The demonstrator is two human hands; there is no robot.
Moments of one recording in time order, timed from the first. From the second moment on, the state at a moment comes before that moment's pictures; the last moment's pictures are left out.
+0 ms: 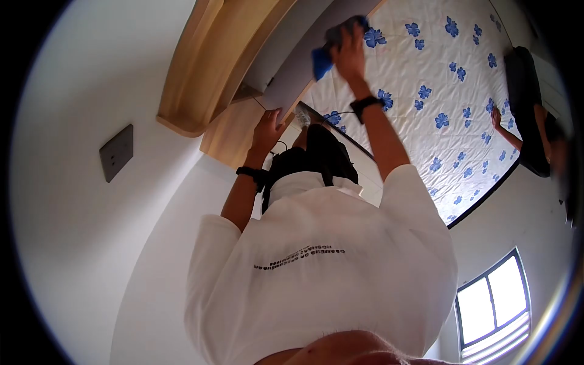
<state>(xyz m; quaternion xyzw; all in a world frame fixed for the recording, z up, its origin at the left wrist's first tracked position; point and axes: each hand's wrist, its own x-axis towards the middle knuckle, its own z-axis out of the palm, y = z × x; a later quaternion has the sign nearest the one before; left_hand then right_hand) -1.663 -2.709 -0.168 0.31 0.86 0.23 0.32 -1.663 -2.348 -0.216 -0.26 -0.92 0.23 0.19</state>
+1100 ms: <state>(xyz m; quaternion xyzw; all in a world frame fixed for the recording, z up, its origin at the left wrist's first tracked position) -1.632 -2.762 -0.191 0.04 0.88 0.31 0.35 -1.615 -2.437 -0.188 -0.12 -0.99 0.10 0.06</state>
